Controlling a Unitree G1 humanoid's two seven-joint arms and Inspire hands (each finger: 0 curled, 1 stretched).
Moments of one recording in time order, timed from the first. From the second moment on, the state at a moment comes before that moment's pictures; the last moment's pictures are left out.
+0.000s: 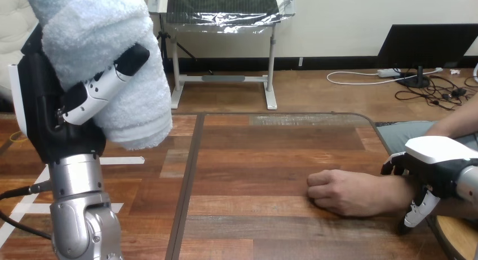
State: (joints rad) left arm -0.13 -0.01 0.18 -0.13 -0.31 -0.38 -0.03; right arm -0.36 -0.85 0.30 0.49 -0.71 -0.15 0.33
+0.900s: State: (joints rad) left arm -0.13 -0.01 0.18 -0.13 -0.30 -0.38 -0.03; right arm -0.36 -0.85 0.30 0.49 -0.71 -0.15 0.33
